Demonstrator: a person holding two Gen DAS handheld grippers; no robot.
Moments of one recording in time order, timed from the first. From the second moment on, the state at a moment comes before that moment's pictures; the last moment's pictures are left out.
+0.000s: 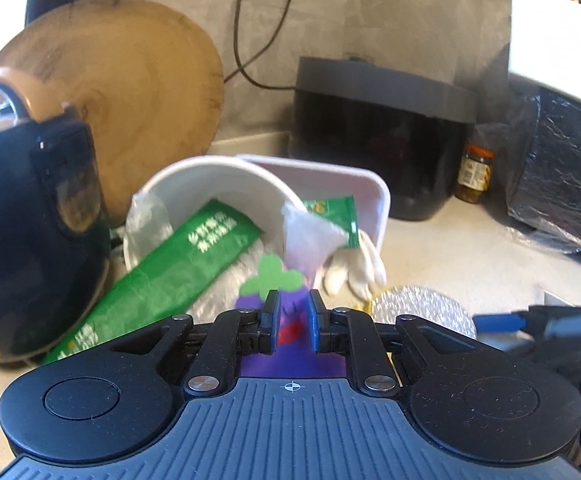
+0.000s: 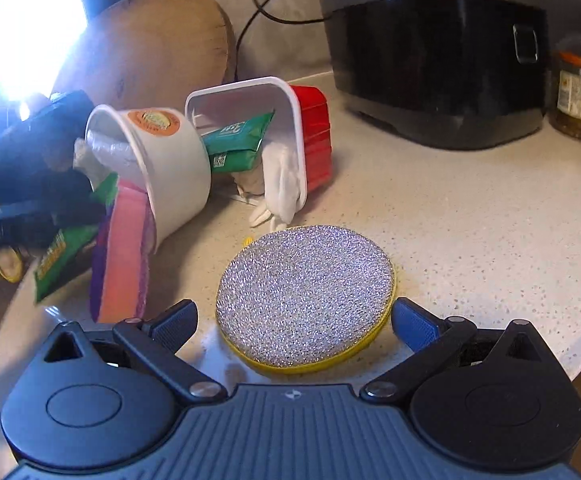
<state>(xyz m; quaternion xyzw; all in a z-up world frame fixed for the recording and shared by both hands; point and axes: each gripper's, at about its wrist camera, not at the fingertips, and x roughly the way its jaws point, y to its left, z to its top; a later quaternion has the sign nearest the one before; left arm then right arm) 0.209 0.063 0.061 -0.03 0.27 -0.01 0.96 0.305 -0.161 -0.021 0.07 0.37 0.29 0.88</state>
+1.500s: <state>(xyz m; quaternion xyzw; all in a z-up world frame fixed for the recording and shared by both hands) 0.191 0.112 0.064 -0.08 0.27 0.00 0.96 0.376 -0.067 0.106 -0.15 0.17 0.07 0.97</state>
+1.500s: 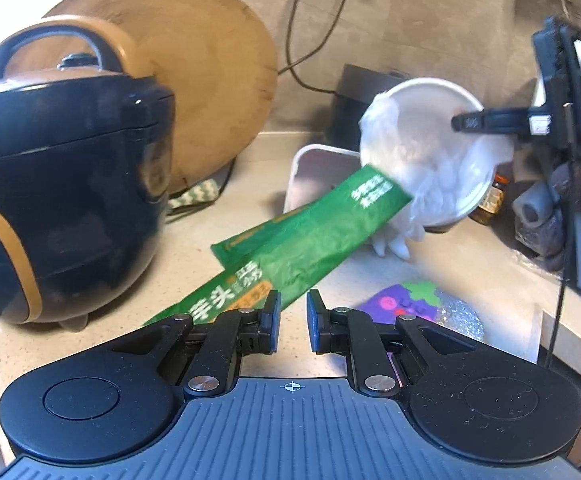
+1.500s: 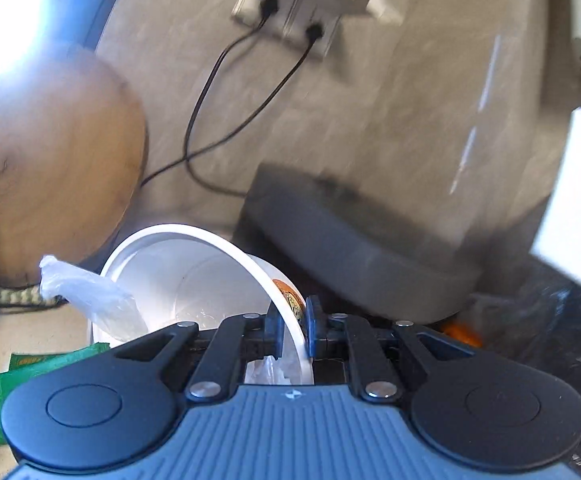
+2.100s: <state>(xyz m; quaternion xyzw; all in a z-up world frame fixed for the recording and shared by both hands) 0.198 0.034 0.066 -0.05 0.27 -0.08 0.96 0.336 -0.185 0.075 -0.08 0.24 0.13 0.96</state>
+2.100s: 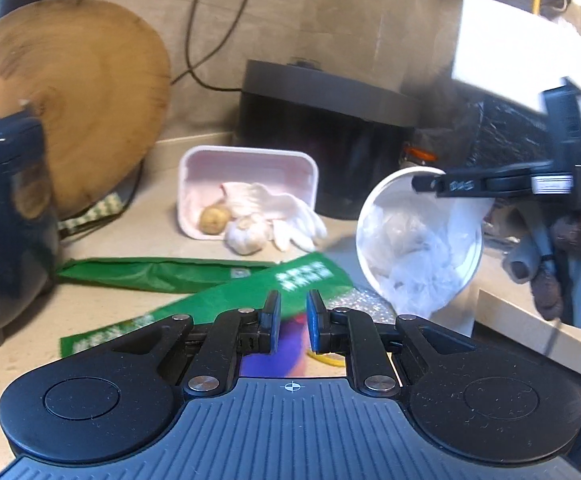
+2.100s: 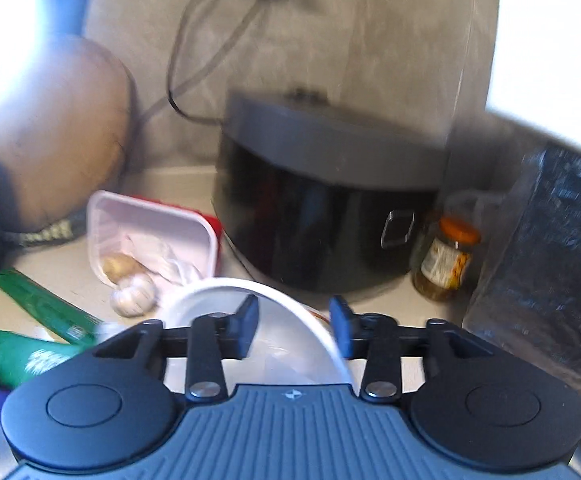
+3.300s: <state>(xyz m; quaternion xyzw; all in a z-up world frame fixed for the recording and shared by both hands) 0.267 0.048 0.098 0.02 0.21 -0.01 0.98 0.372 -0.148 0.045 0.04 0.28 0.23 0.93</state>
